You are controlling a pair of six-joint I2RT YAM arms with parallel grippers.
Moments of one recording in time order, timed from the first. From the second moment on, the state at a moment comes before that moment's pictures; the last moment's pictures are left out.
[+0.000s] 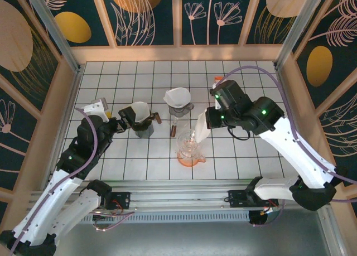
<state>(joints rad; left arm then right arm) -0.48 0.66 0.77 -0.43 -0.21 -0.61 0.82 1.25 1.57 -1.26 0.04 0.55</state>
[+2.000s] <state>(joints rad) -0.61 0.85 0.72 -0.34 0.20 -0.55 0.71 1.49 1.48 -1.24 -0.20 0.53</state>
